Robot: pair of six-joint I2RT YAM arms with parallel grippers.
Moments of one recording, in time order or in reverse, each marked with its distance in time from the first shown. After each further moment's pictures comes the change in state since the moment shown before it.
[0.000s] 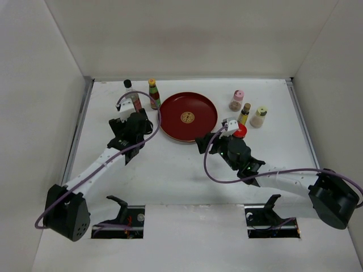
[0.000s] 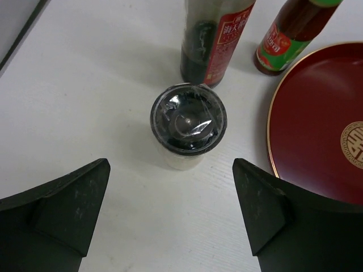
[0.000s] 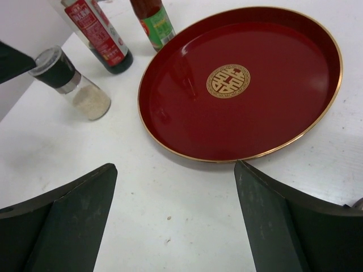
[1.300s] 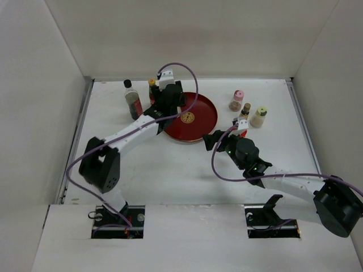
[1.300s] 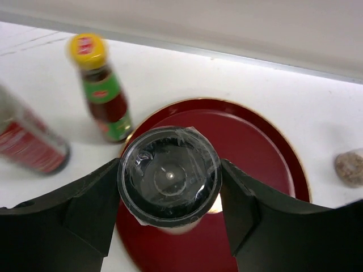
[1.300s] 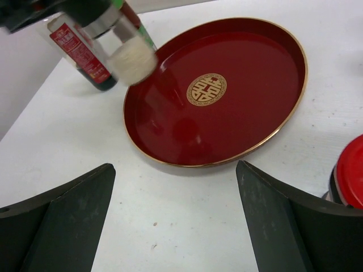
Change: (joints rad) left arm -0.169 0.514 0.511 0.196 0.058 0.072; right arm -0.089 -0.068 -0.055 0.013 -0.026 0.035
